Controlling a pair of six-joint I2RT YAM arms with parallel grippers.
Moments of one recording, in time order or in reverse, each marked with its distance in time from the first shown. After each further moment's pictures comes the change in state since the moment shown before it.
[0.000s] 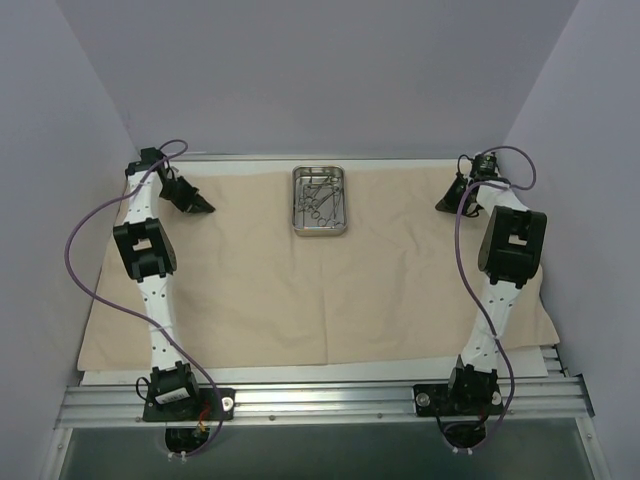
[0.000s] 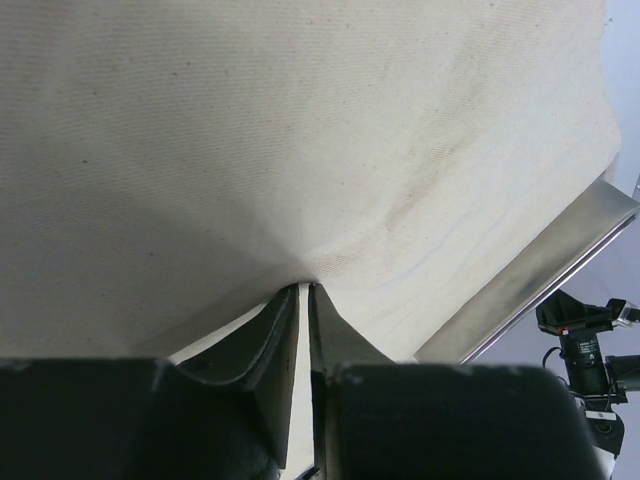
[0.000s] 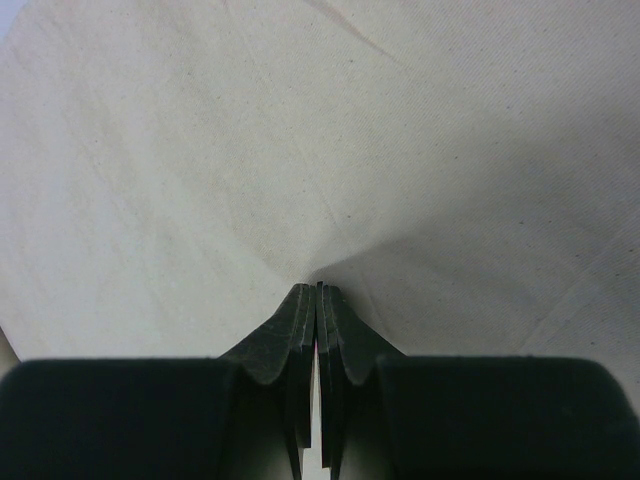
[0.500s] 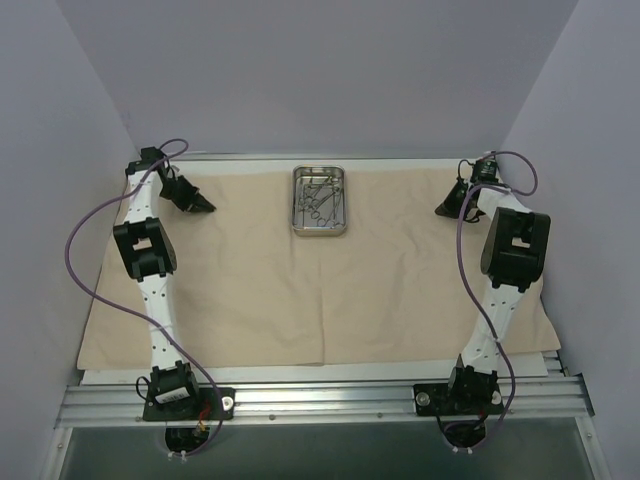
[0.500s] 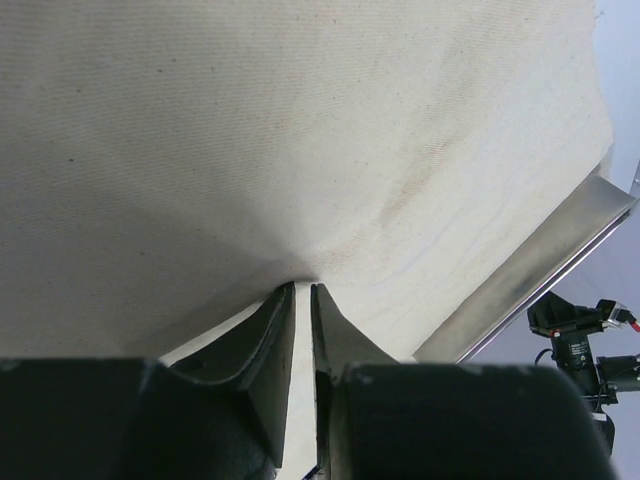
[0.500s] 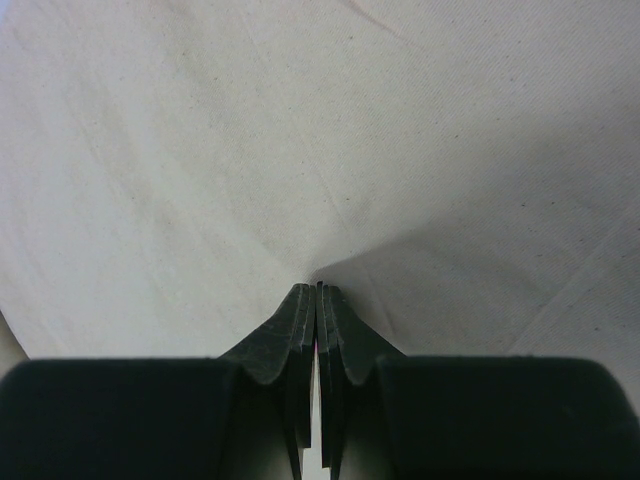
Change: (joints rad) left arm 0.000 0.001 0.004 0.002 0.013 0.008; right arm -0.002 -0.073 -0.131 0.066 -0.008 0.023
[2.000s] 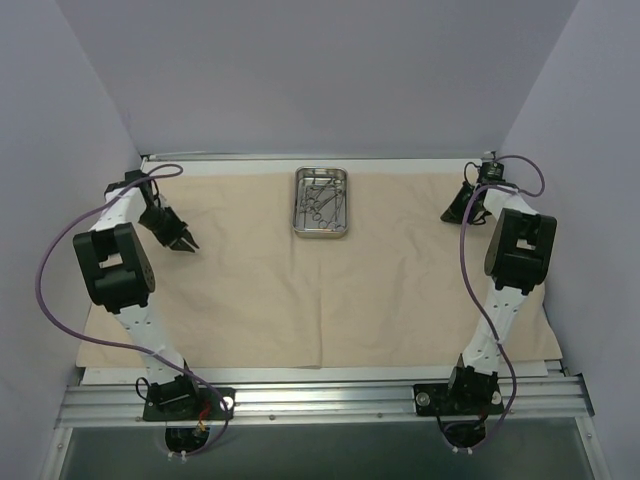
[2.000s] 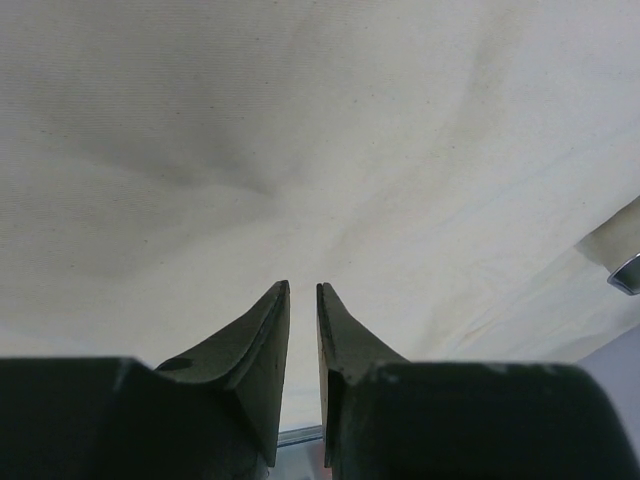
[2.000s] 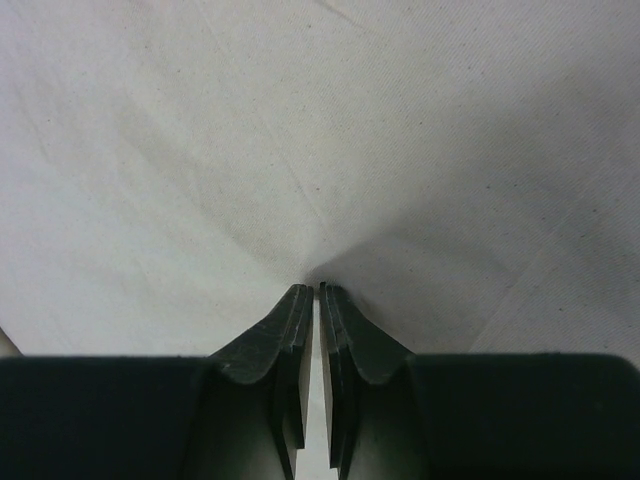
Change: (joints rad) left arm 0.034 -0.691 -0.970 0.115 -0.229 0.161; right arm -0.039 -0.025 -0.006 -0.107 0.020 -0.015
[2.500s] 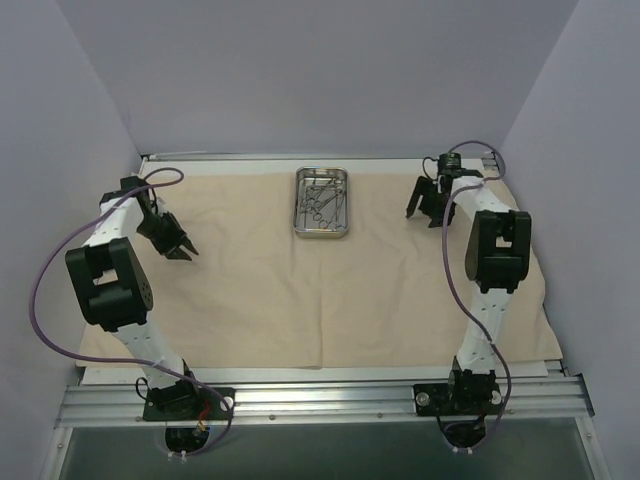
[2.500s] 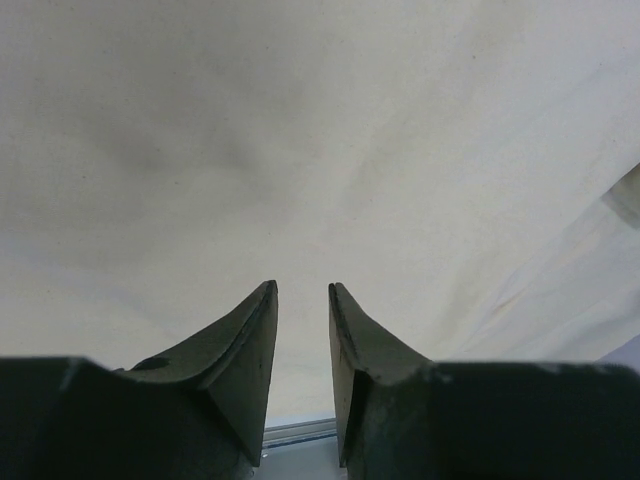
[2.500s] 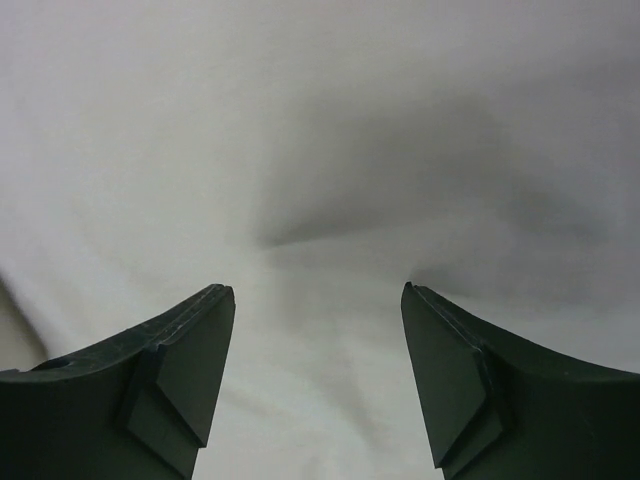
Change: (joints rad) left arm 0.006 -0.176 -0.167 0.041 -0.018 0.053; right arm 0.202 -0.047 0.050 -0.163 0.151 -0.062
